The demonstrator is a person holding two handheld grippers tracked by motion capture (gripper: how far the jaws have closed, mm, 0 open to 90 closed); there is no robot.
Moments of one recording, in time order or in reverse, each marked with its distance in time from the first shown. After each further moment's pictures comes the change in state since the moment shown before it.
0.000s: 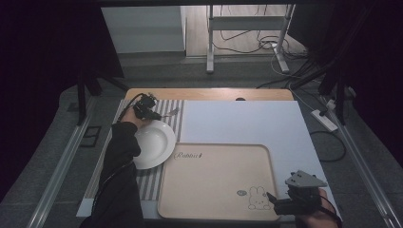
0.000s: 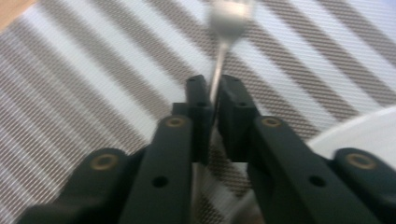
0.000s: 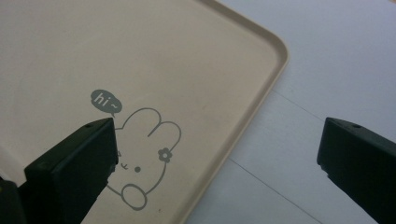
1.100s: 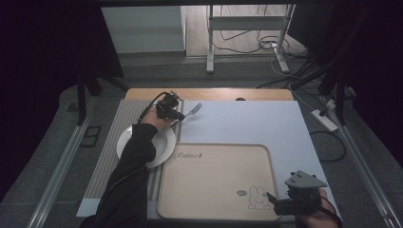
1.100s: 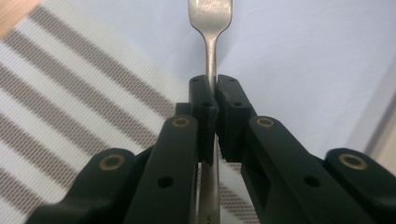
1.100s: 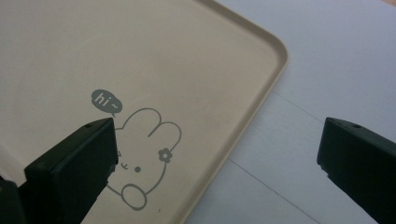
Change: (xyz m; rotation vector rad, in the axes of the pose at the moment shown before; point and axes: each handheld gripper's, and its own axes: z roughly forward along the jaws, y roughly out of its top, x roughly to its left) left arm -0.063 0.061 0.005 -0.074 -0.123 0.059; right arm 0.001 0.000 0.000 -0.003 -0.001 -0.007
